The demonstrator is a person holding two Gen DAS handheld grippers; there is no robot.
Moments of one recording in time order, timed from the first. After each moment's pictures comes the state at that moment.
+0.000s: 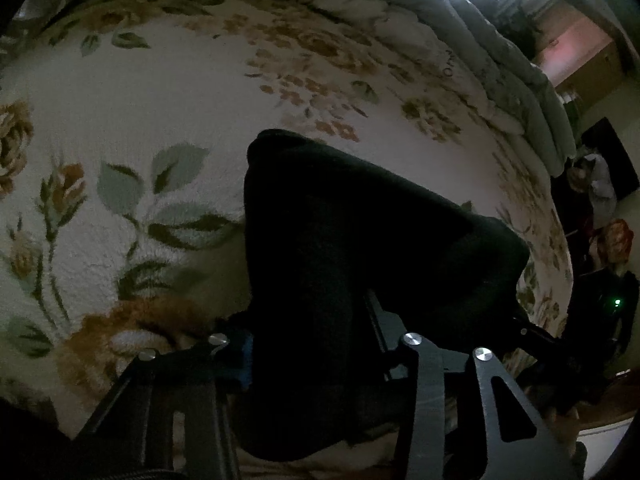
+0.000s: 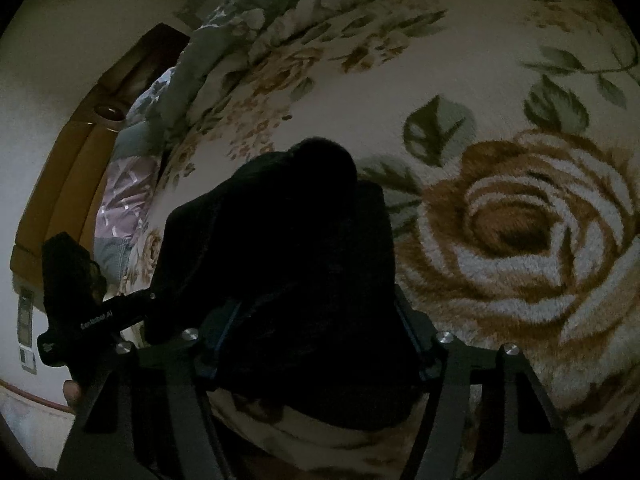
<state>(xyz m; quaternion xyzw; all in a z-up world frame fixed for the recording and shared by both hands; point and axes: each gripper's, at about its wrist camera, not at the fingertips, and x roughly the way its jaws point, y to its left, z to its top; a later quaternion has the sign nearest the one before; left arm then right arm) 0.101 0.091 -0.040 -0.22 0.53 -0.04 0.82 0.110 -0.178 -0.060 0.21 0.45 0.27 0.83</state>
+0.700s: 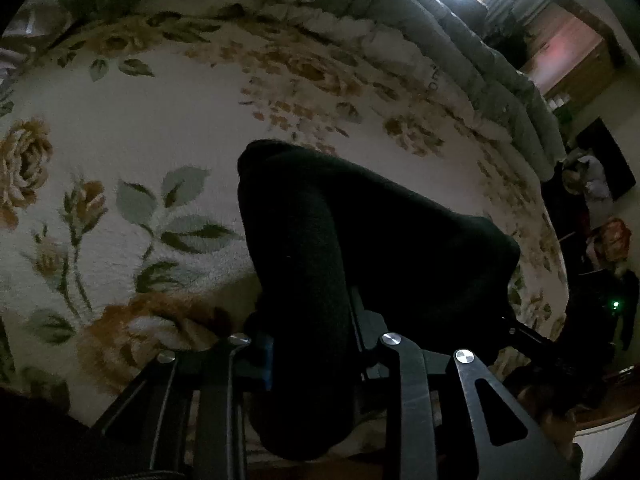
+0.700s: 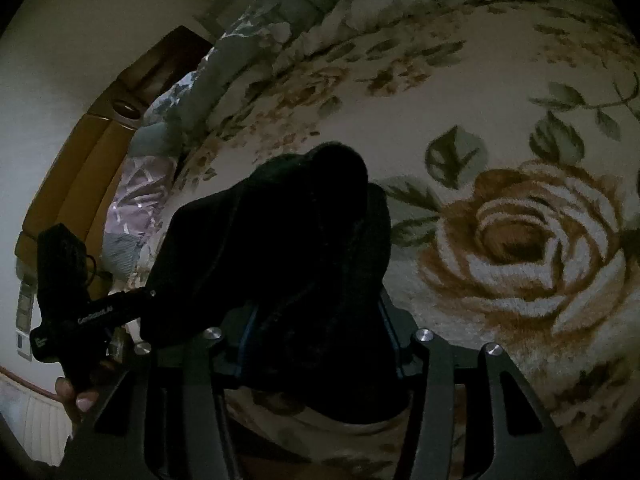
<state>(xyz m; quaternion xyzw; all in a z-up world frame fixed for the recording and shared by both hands) 0.076 0.091 -0.001 -0.22 0.50 -0.04 0.84 0.092 -0.174 -0.034 0.20 0.42 0.28 0.84</state>
